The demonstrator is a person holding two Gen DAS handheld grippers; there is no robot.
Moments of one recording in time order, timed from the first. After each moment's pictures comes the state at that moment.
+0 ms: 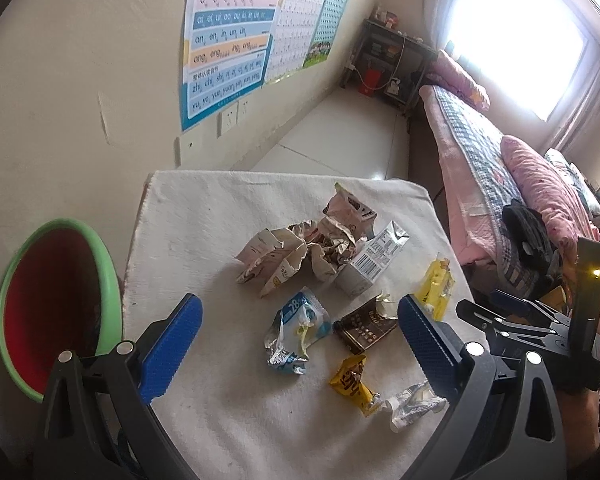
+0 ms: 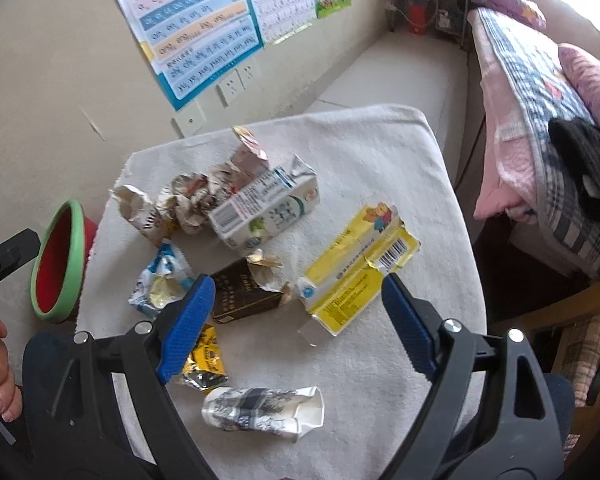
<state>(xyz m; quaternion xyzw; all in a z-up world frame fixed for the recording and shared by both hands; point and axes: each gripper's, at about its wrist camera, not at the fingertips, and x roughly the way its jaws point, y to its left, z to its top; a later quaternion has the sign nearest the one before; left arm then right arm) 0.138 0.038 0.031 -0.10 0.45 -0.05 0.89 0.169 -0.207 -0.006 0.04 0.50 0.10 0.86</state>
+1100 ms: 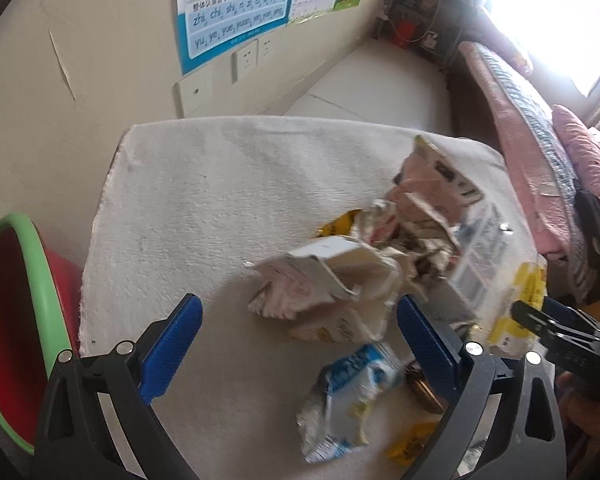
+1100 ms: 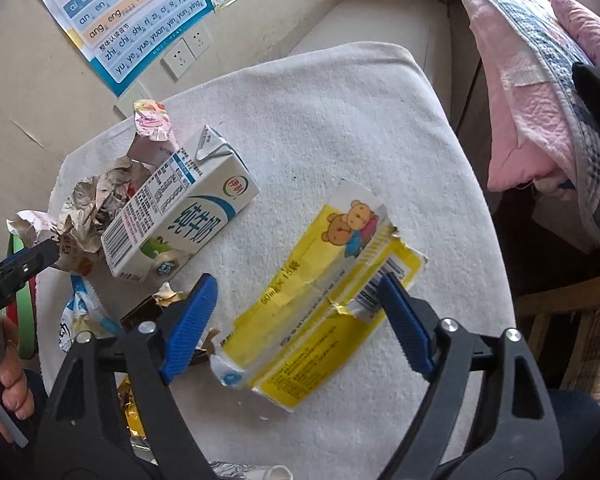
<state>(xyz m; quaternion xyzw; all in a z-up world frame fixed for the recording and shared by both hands) 0.240 0.041 -0.072 -0.08 0.53 -0.01 0.84 0.243 -0.237 -0.082 0.06 0.56 0.06 0.83</state>
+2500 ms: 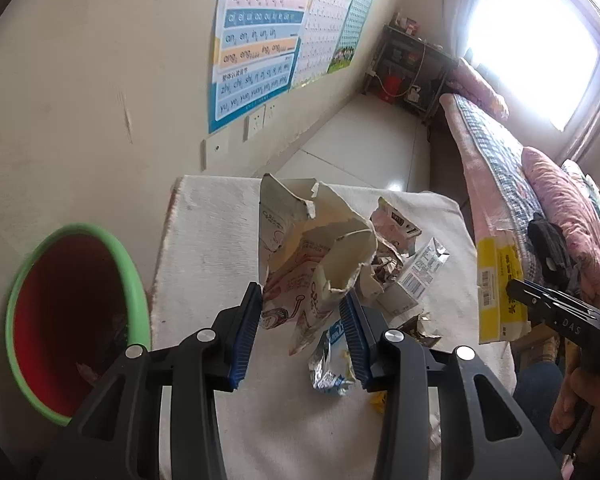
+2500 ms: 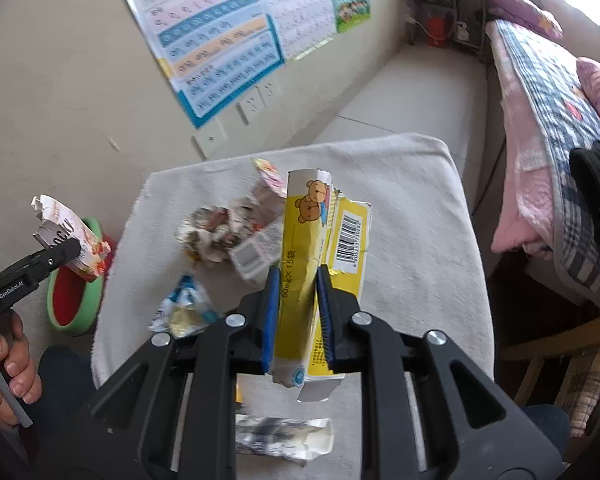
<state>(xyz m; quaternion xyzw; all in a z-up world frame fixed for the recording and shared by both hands) 0.153 0.080 0.022 -0.11 0.44 -0.02 0.89 0.190 -0.198 0.020 0.04 0.47 0.14 0.87</state>
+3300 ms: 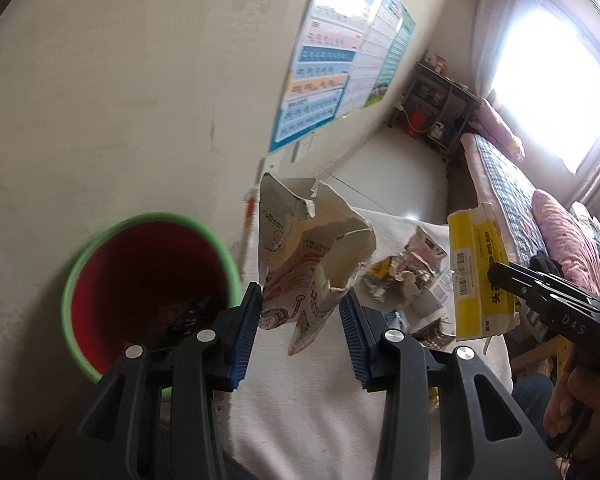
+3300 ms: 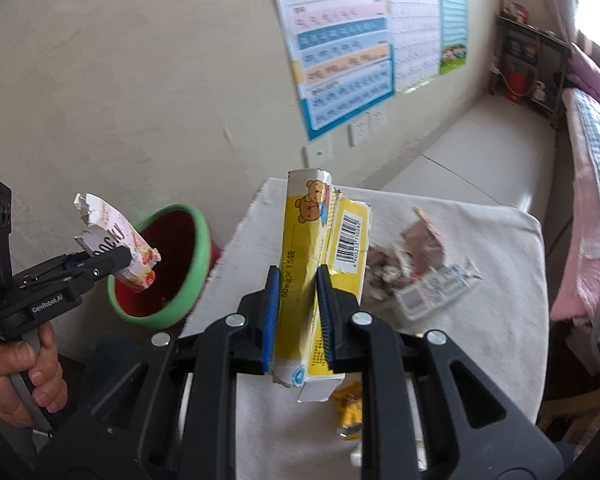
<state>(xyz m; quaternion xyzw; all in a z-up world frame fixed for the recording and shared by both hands) 0.083 0.163 0.055 -0.15 0.40 0.03 0.90 0.158 -0.050 0.078 -0.02 0.43 0.27 0.86</state>
